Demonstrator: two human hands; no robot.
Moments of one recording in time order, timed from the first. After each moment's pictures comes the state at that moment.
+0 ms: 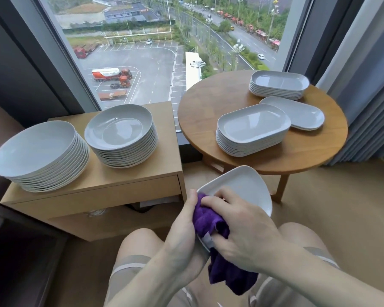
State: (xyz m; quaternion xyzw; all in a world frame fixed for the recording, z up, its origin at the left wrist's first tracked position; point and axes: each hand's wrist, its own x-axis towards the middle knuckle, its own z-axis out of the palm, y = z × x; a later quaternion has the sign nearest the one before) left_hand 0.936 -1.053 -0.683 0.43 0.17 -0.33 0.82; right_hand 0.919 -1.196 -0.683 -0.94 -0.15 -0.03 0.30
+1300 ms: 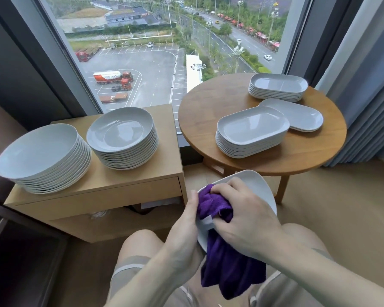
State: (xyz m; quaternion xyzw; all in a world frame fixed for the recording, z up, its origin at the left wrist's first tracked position) left_hand 0.935 -1.056 -0.680 0.48 0.15 -0.27 0.82; right_hand 0.930 -1.200 -0.683 -0.94 -0.07 -0.06 0.32
